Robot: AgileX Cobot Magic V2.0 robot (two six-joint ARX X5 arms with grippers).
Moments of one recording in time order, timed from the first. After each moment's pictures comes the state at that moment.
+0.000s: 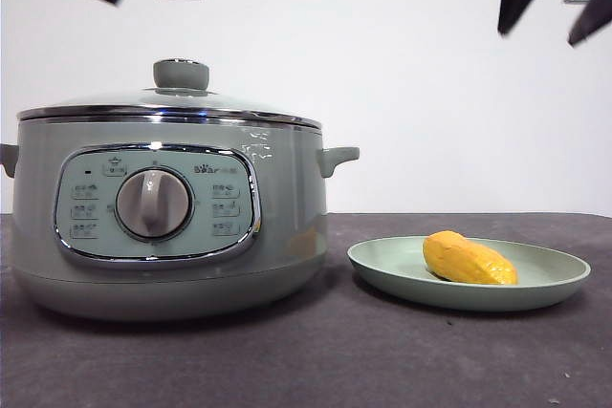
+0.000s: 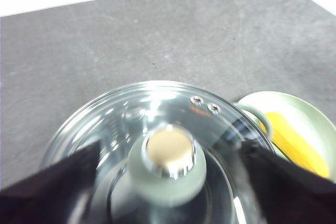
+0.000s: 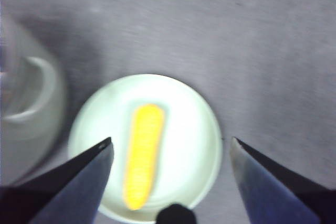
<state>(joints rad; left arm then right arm) -0.54 1.04 1.01 -0.45 -0.08 -0.14 0.37 1.14 1.13 -0.74 0.04 0.07</state>
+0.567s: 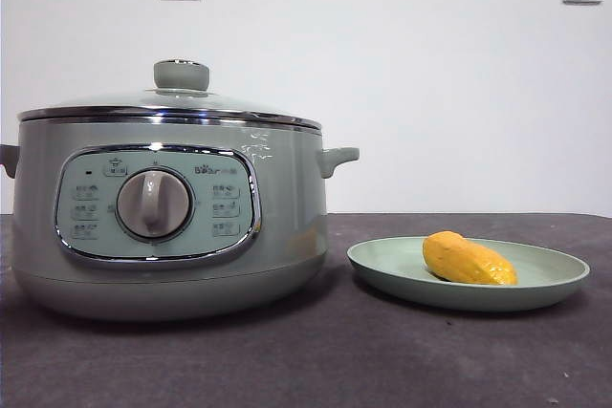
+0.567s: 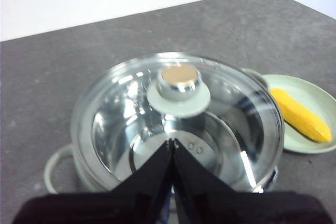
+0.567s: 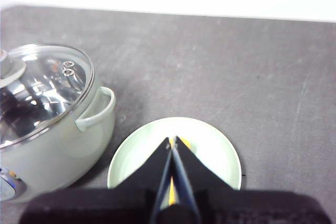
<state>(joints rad) -0.65 0.56 0.65 -0.44 -0.23 -0.11 0.42 0.54 0.65 -0.43 0.03 0.06</state>
